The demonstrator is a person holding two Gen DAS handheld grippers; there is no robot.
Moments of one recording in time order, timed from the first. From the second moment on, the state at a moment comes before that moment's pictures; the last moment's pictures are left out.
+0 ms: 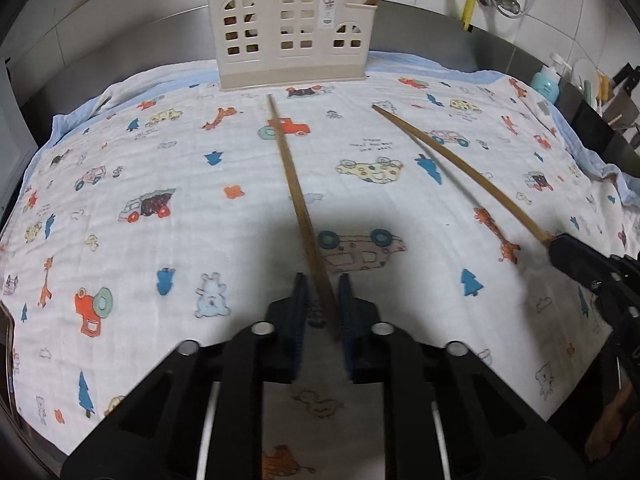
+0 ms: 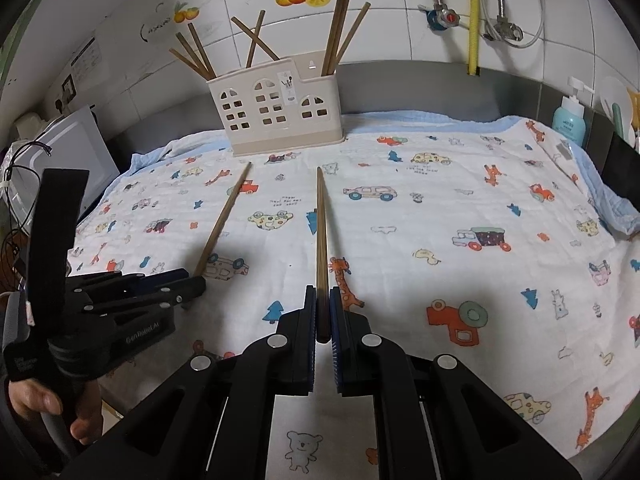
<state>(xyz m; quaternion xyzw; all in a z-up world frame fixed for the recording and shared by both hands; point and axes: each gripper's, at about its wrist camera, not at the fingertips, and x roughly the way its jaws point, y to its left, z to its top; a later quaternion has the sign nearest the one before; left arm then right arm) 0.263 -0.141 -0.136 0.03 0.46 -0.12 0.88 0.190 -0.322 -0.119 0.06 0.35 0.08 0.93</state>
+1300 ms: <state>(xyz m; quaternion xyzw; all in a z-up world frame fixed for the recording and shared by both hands) 0.328 -0.080 0.028 0.02 0.29 -0.21 0.93 0.310 -0.299 0.099 -0.02 0.27 0.14 0.95</state>
